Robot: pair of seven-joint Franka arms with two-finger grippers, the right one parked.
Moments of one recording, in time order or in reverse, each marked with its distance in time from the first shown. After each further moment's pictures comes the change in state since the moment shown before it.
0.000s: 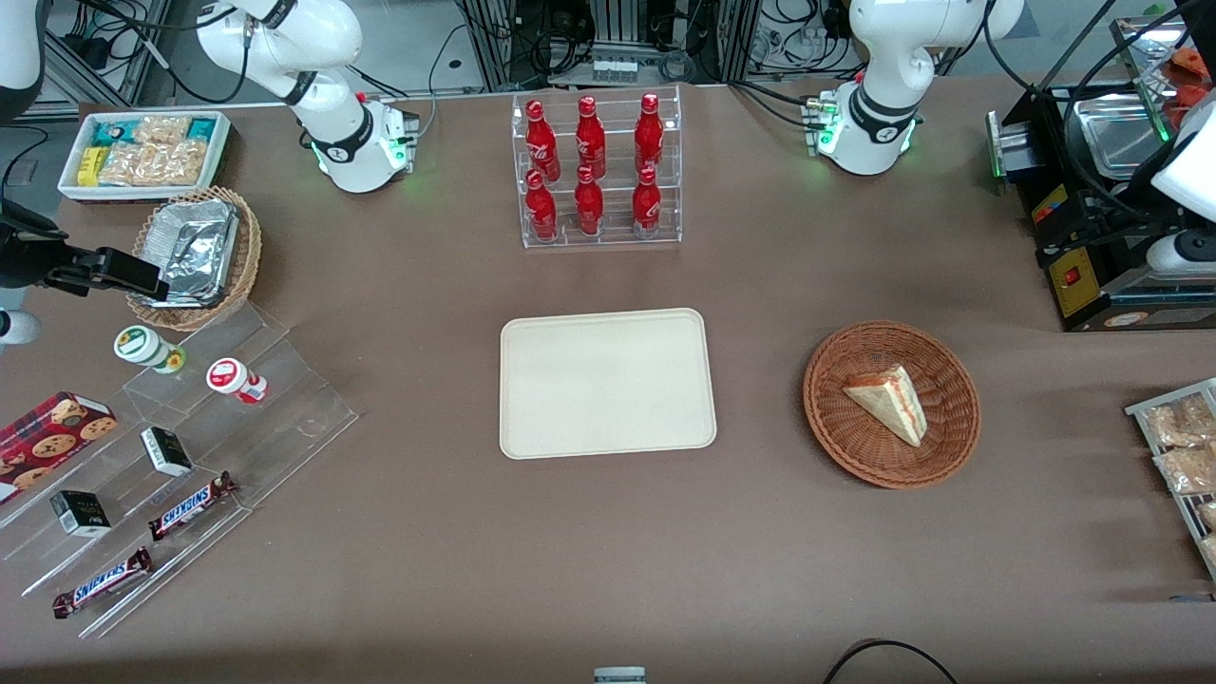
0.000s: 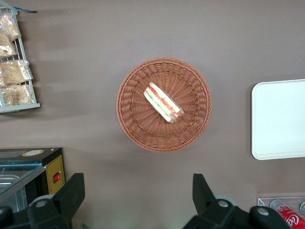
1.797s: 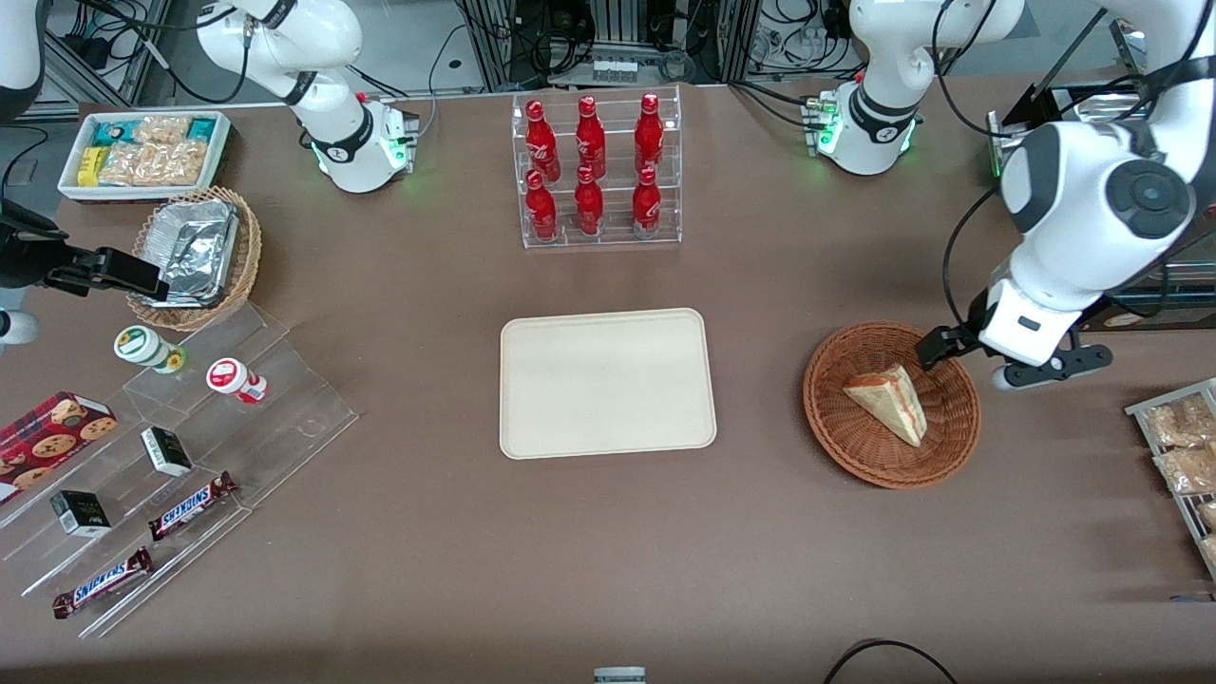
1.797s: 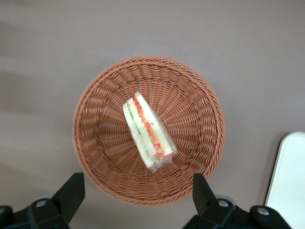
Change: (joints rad) arm -0.030 0.072 -0.033 -0.534 -0.005 0.654 -0.365
